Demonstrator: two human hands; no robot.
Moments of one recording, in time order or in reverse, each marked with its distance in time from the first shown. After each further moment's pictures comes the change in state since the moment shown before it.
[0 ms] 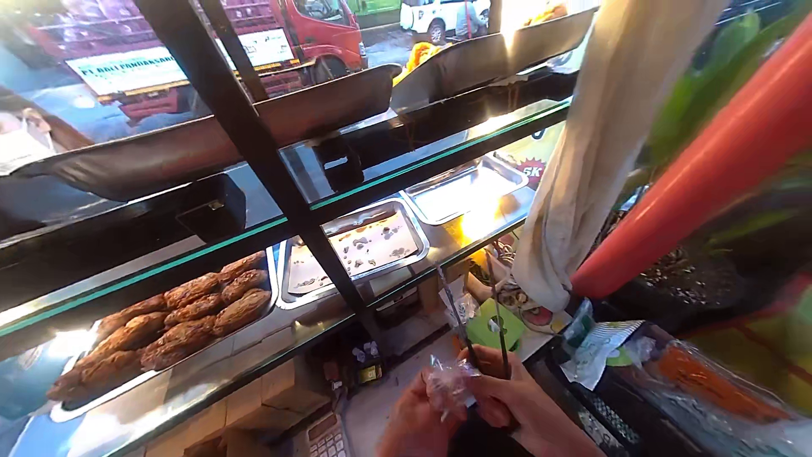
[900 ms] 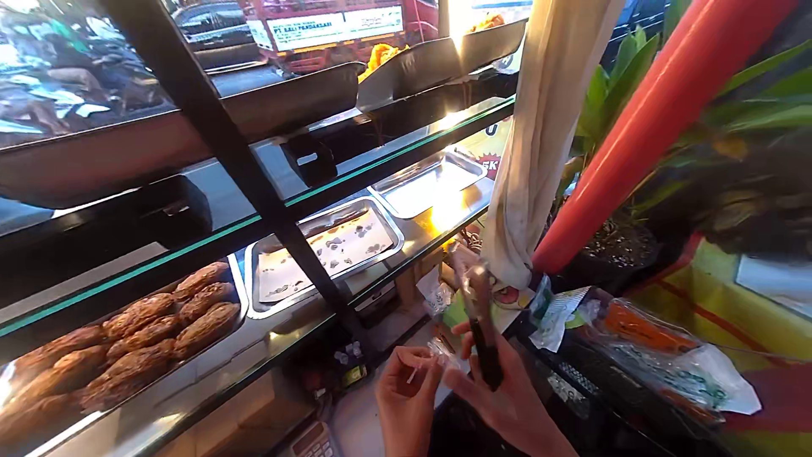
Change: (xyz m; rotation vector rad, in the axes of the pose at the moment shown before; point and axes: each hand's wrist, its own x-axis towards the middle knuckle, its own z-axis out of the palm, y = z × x) left_hand 0.019 -0.015 0.008 0.691 0.256 0.413; right_hand -0.018 0.019 0.021 -0.674 0.441 -0.565
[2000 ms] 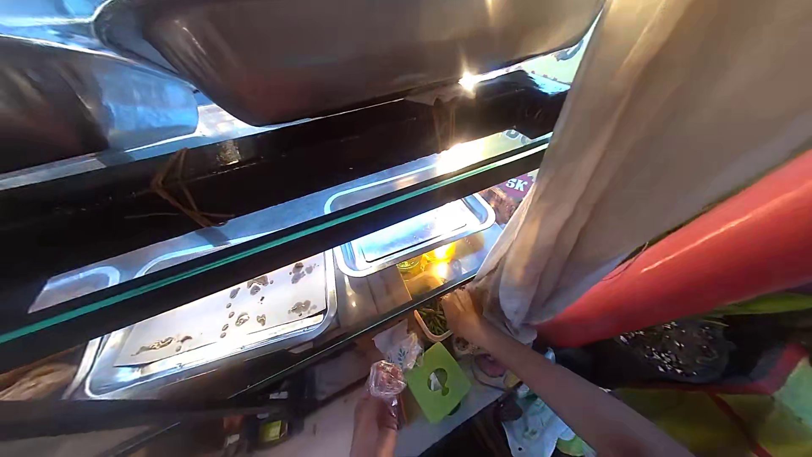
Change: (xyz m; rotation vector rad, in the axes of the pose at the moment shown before) left_hand 0.085 -0.177 0.071 -0.607 0.516 -0.475; right_hand 0.289 0.186 -0.081 -1.305 -0.983 0.428
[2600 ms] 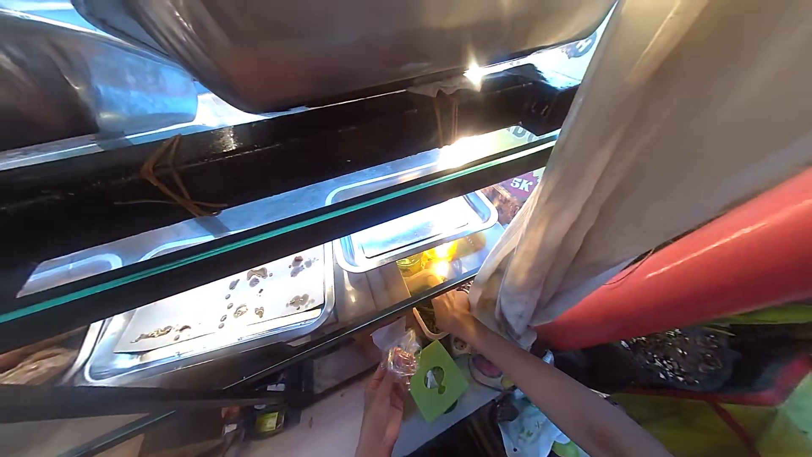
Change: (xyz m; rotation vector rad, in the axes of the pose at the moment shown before) left_hand 0.030 -0.024 0.011 0.174 0.128 -0.045; right_hand 0.024 -0.015 0.007 -0.093 -0.066 0.016
